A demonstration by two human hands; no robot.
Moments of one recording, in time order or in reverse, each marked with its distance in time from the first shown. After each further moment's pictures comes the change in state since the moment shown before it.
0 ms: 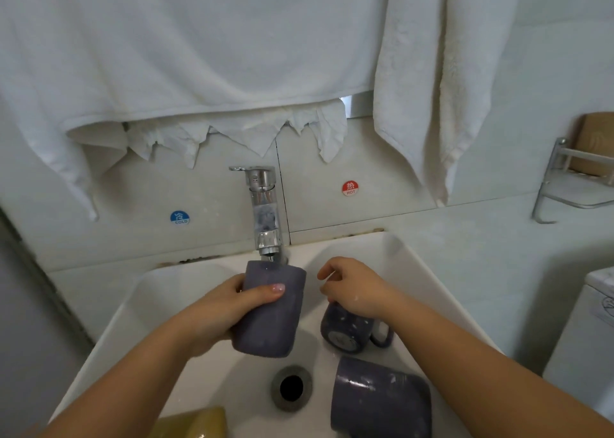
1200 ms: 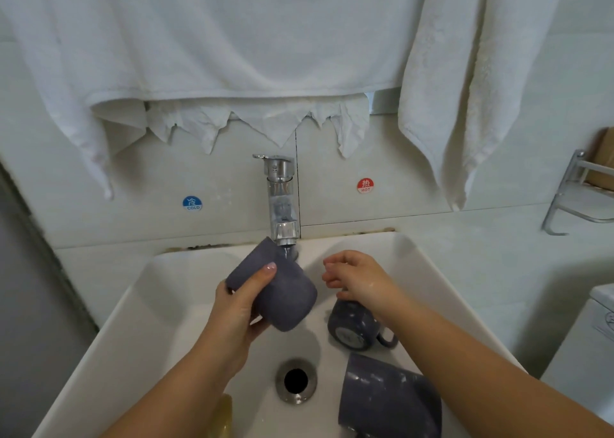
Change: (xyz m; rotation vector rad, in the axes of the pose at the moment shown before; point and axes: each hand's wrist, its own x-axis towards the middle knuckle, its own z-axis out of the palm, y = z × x) left_hand 0.006 -0.036 0.021 -0.728 0.253 0.139; right_hand 0.001 -0.012 0.011 0.471 0.082 0.109
